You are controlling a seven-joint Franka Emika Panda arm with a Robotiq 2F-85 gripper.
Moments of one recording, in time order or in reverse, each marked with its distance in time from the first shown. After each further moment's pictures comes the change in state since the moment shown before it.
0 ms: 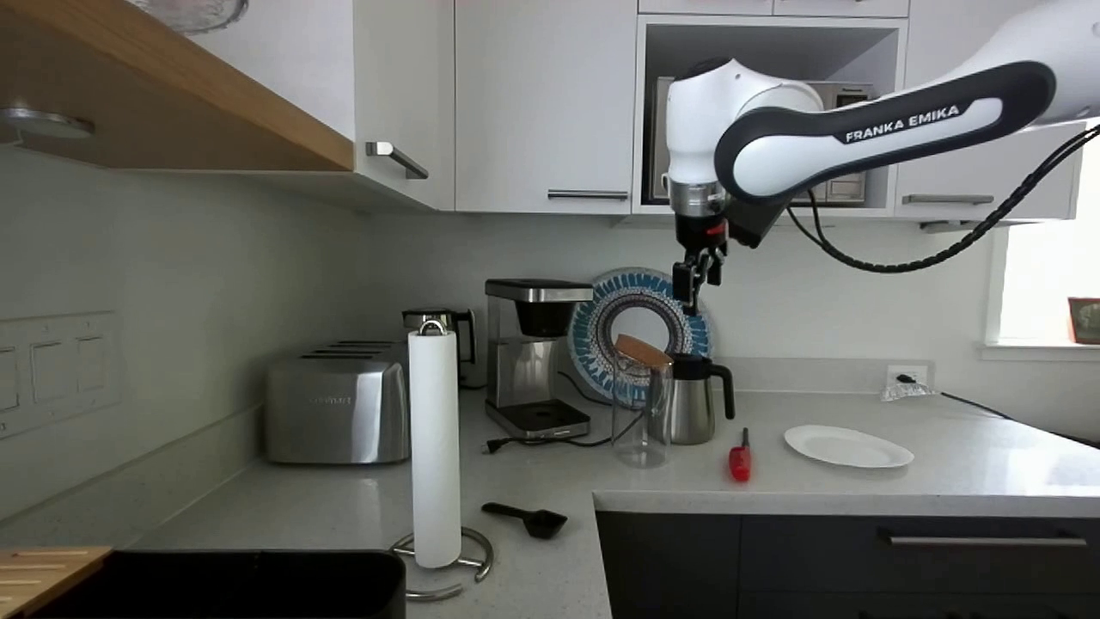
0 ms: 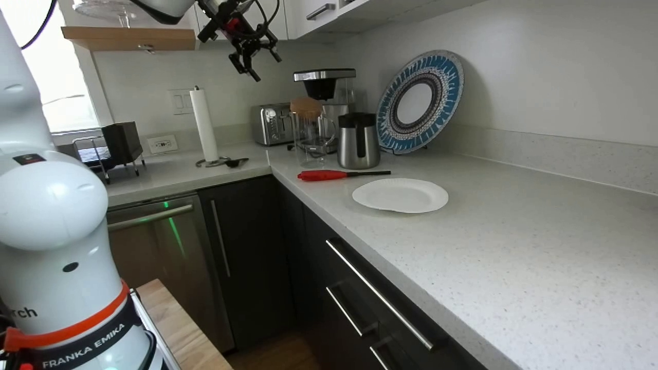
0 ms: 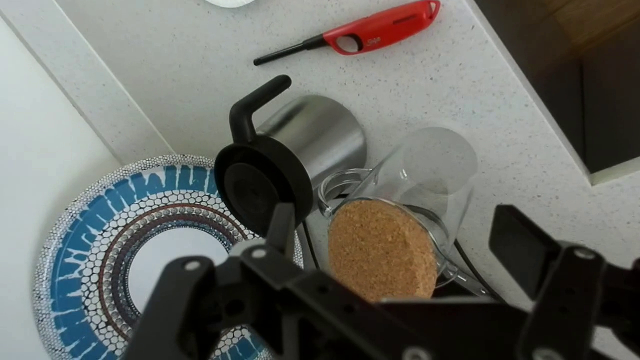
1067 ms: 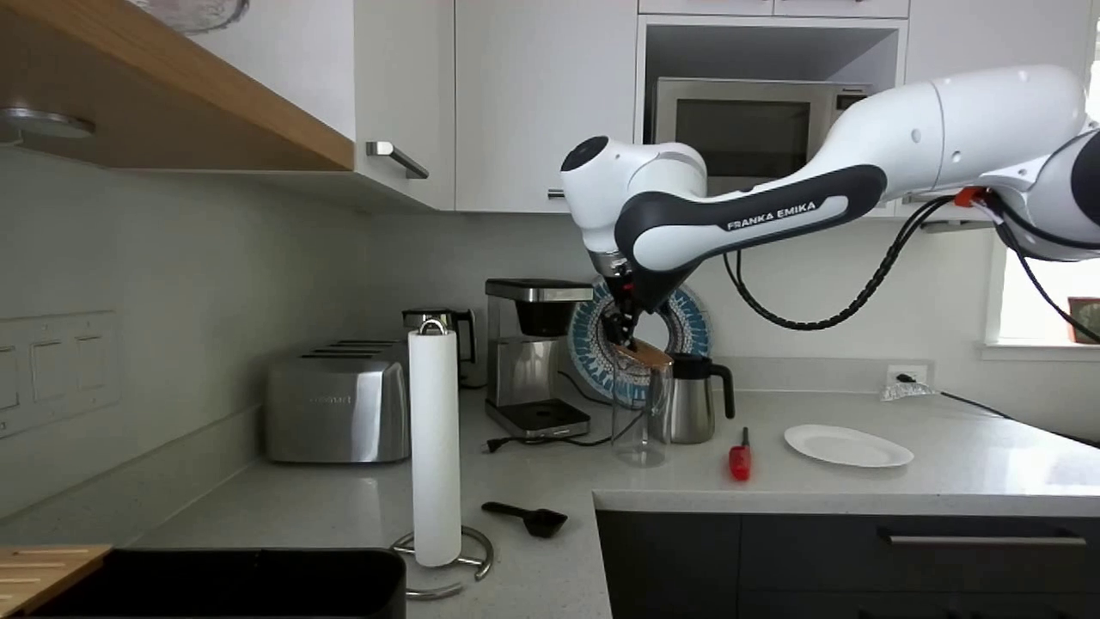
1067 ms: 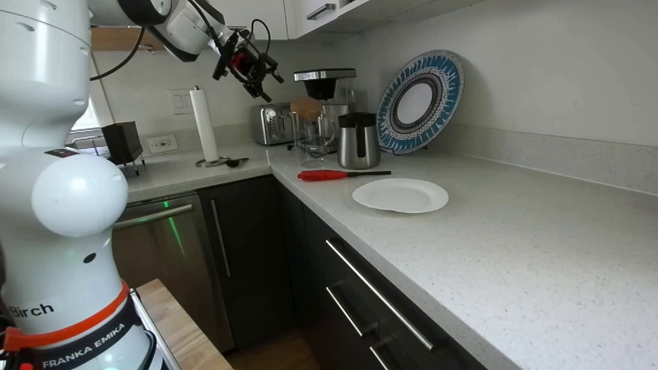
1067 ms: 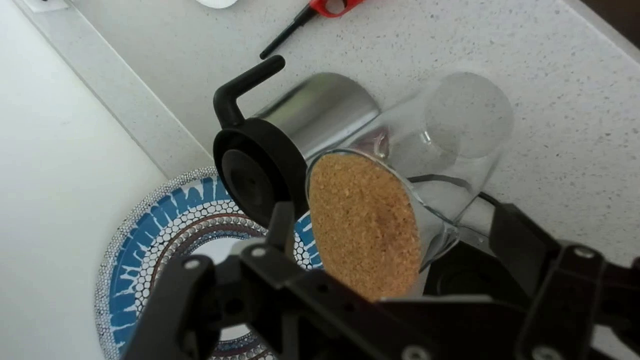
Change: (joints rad) arm 0.276 0.403 -0.100 0.336 -0.292 -0.211 0.395
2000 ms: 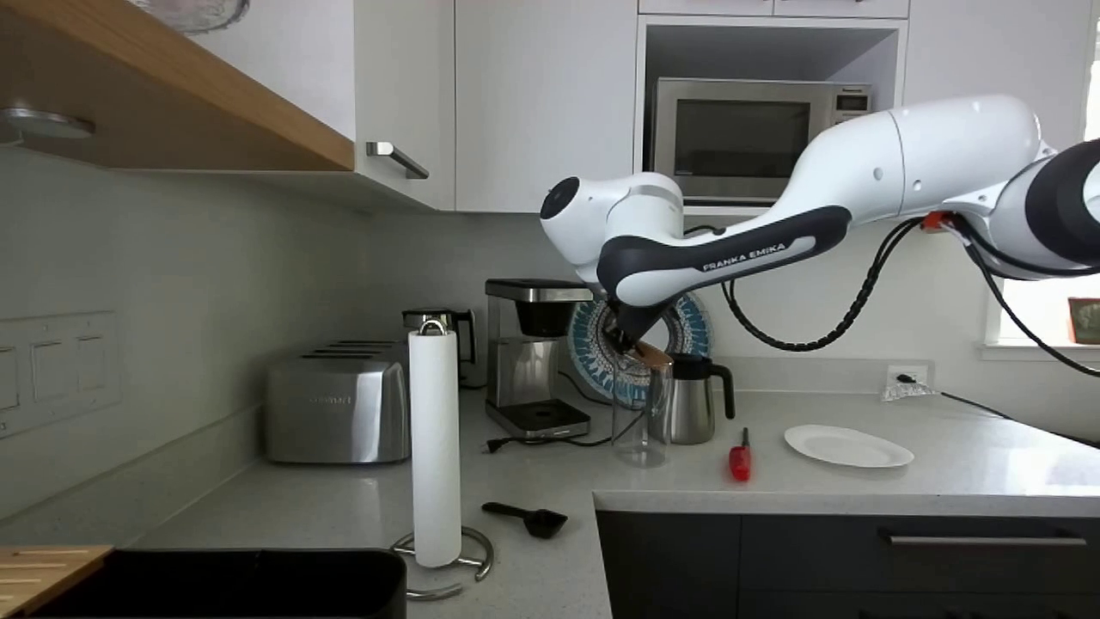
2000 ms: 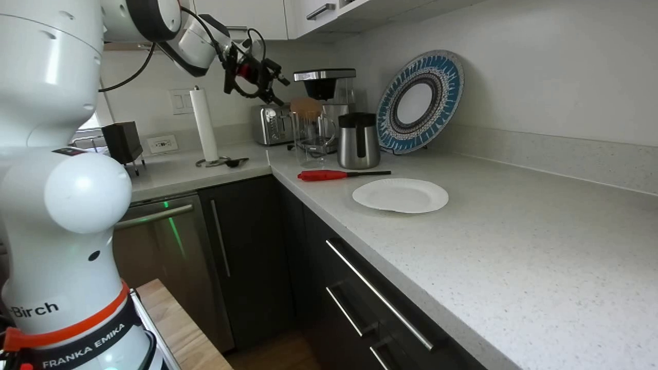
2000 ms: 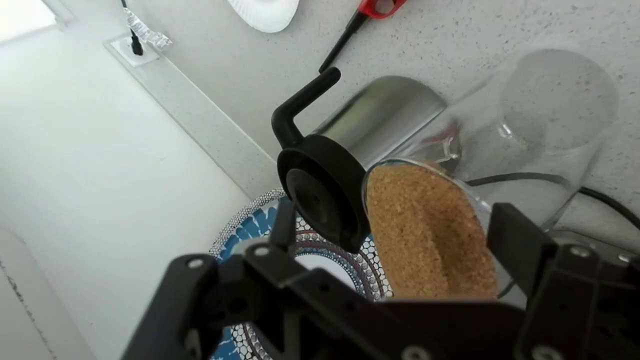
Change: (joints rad) arm 0.074 0.094 -0.074 0.061 -0.134 -0.112 0.190
